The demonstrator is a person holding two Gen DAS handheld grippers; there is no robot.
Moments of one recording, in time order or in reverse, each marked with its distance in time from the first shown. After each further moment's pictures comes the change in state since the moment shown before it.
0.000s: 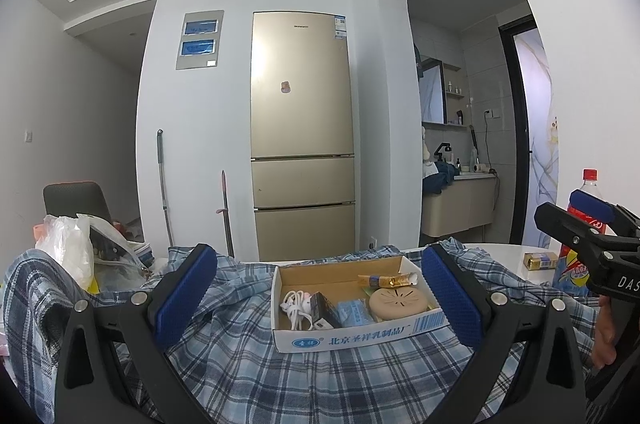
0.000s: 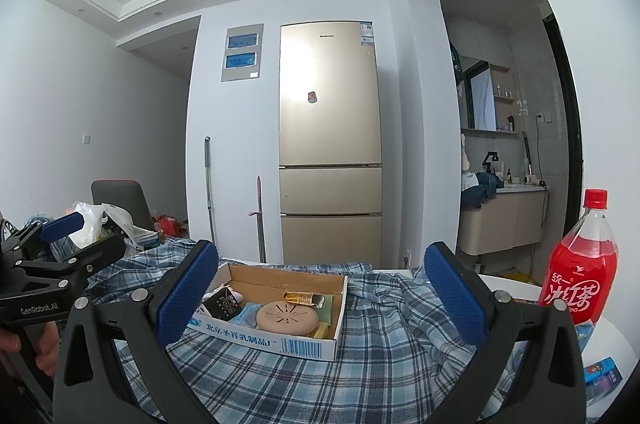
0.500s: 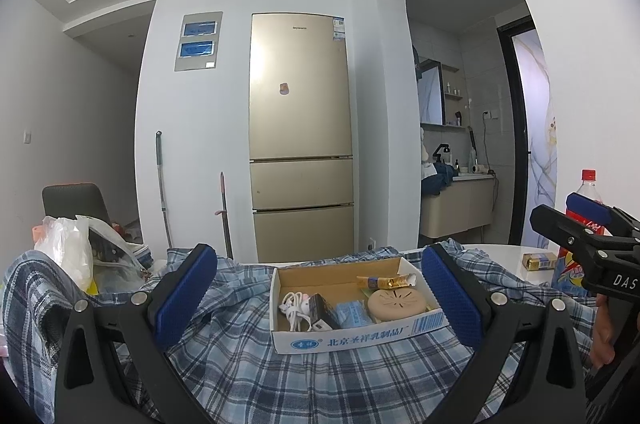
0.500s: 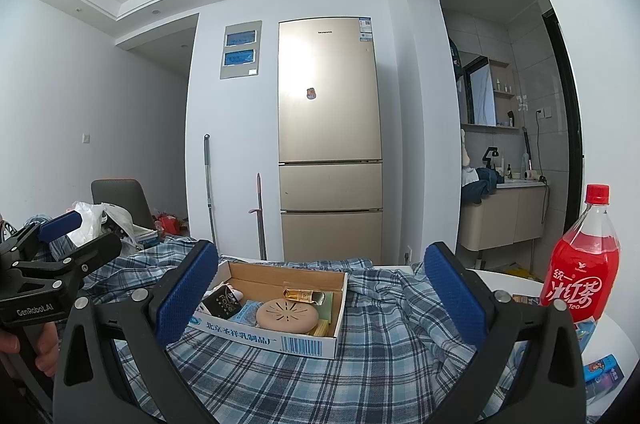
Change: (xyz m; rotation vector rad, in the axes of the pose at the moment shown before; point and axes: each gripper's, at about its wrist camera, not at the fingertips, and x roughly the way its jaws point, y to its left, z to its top) left arm -0.001 0.000 0.000 -0.002 -0.005 -0.005; right arm 0.005 -0.001 -0.003 0.009 0.016 0.001
